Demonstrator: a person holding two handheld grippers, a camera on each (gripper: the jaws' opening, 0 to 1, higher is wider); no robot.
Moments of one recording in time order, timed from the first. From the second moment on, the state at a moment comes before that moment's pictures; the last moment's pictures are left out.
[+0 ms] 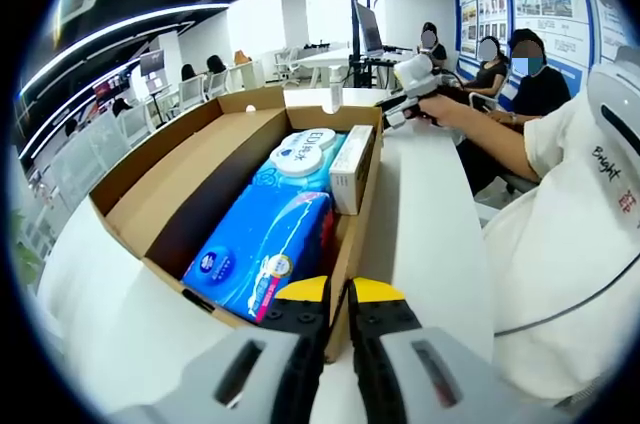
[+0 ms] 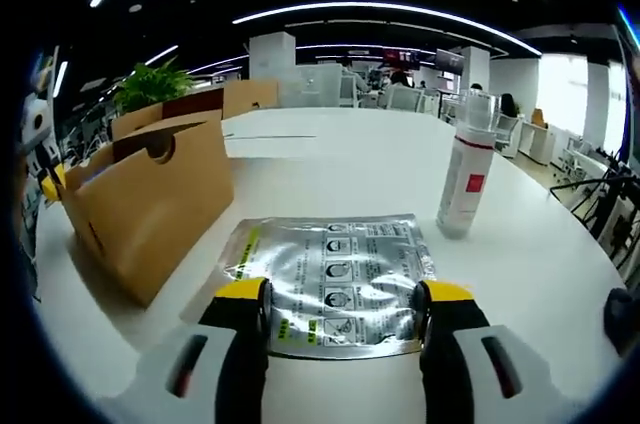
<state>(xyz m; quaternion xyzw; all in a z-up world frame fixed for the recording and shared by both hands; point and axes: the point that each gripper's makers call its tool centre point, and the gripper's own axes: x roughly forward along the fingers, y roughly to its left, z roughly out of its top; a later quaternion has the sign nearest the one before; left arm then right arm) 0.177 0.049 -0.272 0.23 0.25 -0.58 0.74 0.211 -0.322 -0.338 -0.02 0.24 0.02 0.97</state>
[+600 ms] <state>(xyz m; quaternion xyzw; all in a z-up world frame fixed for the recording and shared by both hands) 0.177 0.049 -0.272 0.23 0.24 -0.58 0.74 0.245 -0.321 -0.334 -0.02 0.25 0.00 0.97</state>
